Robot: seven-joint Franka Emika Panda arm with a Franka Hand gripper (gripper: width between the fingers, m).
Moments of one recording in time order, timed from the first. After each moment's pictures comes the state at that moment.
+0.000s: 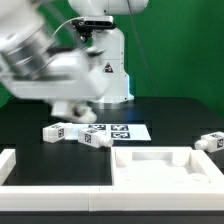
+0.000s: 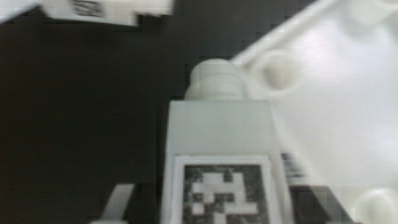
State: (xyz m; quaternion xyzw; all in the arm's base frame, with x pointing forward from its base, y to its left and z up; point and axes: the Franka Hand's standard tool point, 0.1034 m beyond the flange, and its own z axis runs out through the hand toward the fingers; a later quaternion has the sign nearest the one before) arm 0.575 -0.048 0.133 -0.94 0.28 0.14 0.13
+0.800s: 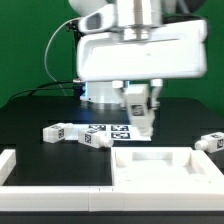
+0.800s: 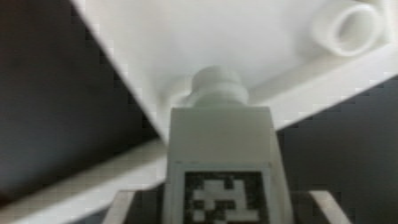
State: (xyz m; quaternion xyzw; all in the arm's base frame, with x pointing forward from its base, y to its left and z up) arm 0.616 0.033 0.138 -0.96 0.20 -0.19 0.03
